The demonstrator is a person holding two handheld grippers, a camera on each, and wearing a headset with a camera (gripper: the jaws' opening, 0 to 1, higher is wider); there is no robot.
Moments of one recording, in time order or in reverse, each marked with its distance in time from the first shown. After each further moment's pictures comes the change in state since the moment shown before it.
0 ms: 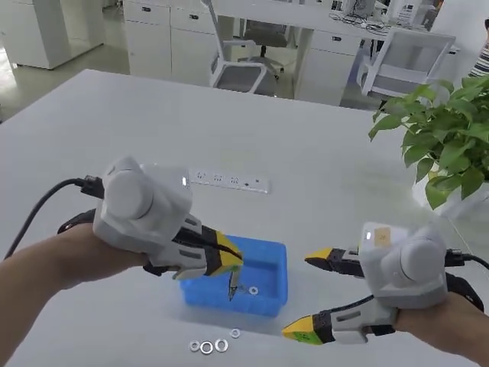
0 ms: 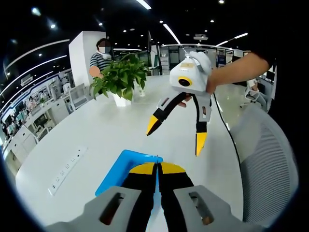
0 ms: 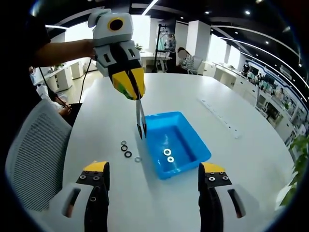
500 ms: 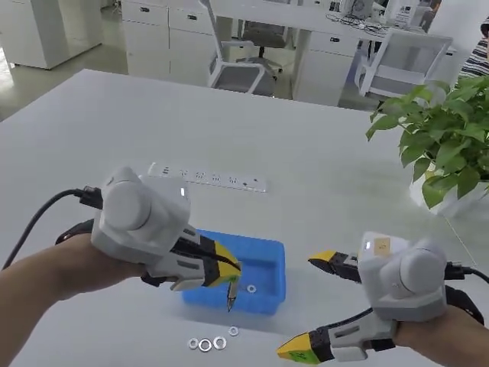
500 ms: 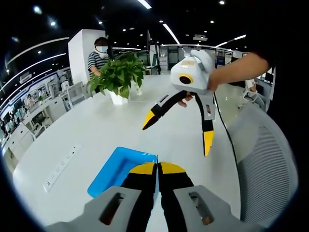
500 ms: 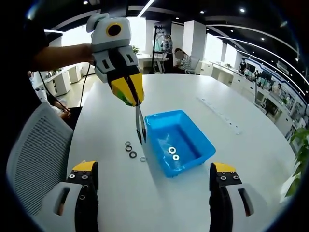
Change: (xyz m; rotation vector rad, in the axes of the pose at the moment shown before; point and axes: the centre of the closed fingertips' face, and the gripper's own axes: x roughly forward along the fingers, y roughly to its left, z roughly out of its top) left arm 0.008 -0.006 -0.013 -0.016 0.002 -0.020; right arm -0.001 0.011 -0.005 0.042 -0.019 -0.012
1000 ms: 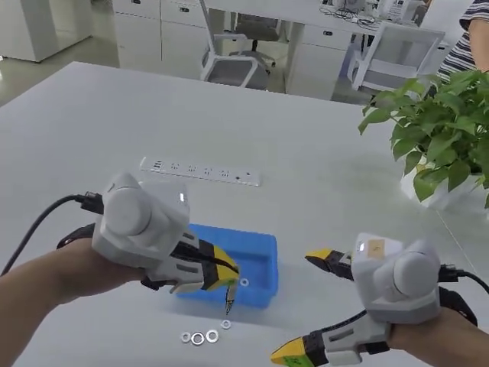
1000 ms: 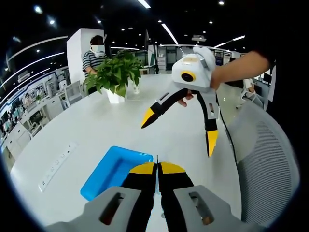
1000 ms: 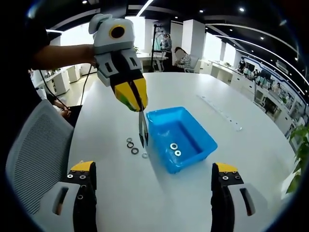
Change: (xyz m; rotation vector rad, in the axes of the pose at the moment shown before) left arm 0.014 -0.006 -0.006 -0.006 -0.002 -0.023; right arm -0.001 0.006 -0.010 0.004 0.013 -0.005
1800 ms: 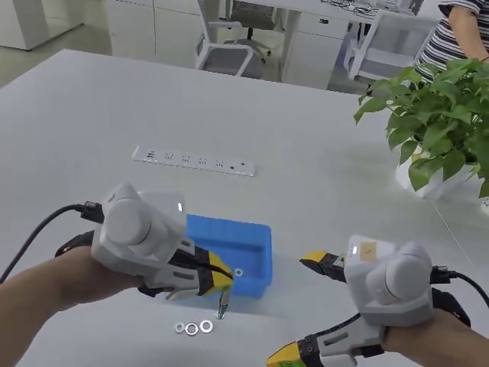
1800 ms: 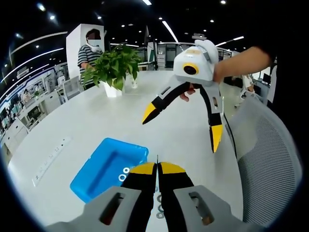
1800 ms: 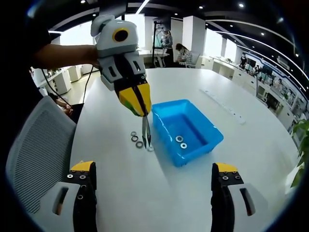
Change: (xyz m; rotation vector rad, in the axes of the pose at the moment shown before) left arm 0.014 -0.009 -0.020 -0.021 0.025 -0.017; right arm 0.004 0.010 -0.014 0.020 0.024 0.021
